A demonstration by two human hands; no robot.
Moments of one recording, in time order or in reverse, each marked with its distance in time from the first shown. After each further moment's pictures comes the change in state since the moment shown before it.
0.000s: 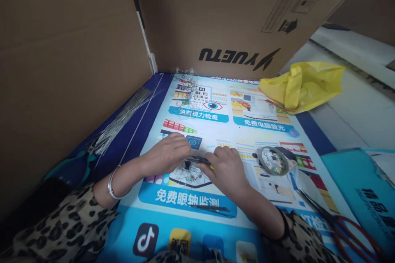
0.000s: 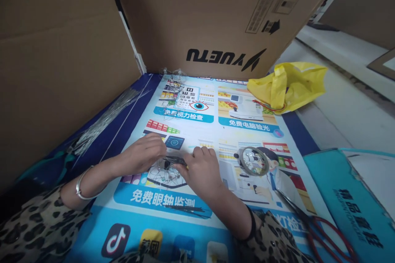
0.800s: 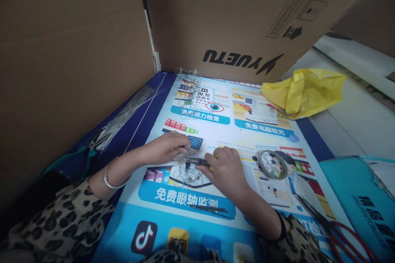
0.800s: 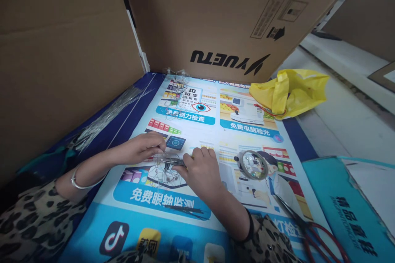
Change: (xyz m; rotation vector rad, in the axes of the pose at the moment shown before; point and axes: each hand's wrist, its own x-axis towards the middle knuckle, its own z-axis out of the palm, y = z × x) left_hand 0.002 -0.012 -0.013 -0.326 -0.060 -0.155; right_hand 0.001 0.002 0.000 -0.033 0.006 -0.088
